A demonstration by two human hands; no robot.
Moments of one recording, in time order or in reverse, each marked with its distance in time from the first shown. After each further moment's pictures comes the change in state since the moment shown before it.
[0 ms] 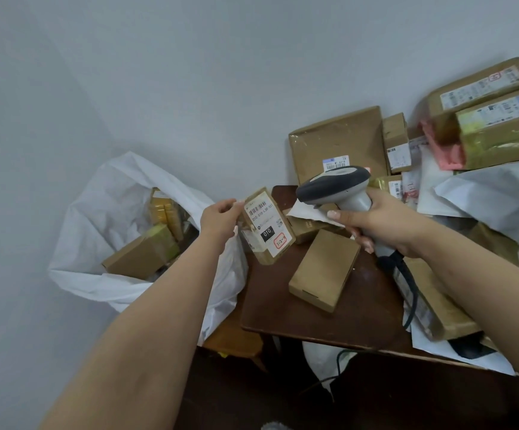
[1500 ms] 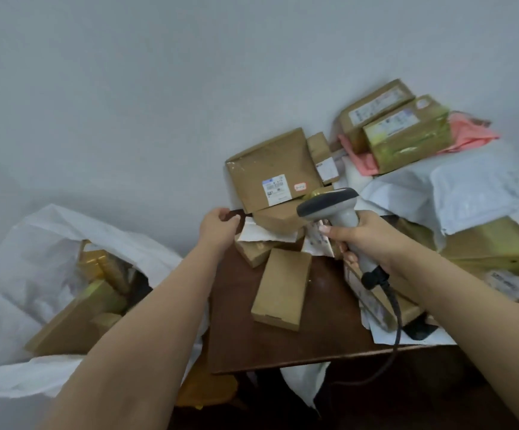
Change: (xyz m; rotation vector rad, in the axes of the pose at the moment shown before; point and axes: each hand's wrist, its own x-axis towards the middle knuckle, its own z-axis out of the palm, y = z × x) left_hand 0.024 0.030 0.091 0.241 -0.176 0.136; right_hand -0.031 0.031 -0.032 0.168 0.325 0.157
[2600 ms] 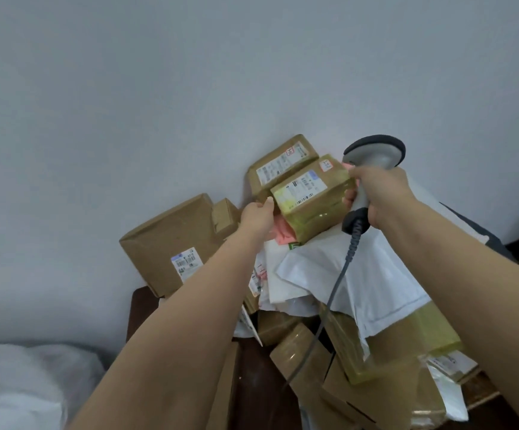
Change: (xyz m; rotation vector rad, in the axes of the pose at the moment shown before) left_hand 0.066 0.209 0.267 -0.169 -0.427 -0.036; right_hand 0.119 -0.079 -0.222 0.546 0.786 0.121
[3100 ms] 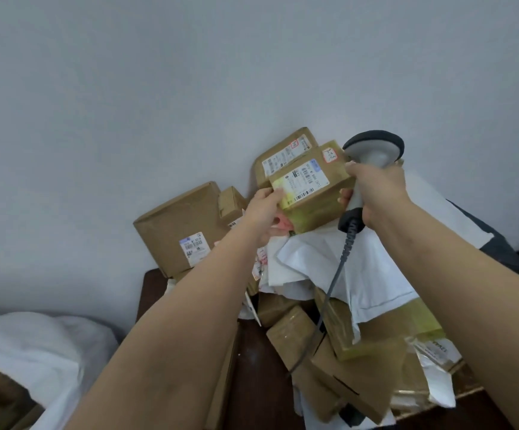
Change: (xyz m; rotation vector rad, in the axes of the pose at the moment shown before) left_hand -0.048 0.005 0.004 -0.207 -0.138 -0.027; right_hand -0.029 0.007 -0.011 0.035 -0.024 -0.066
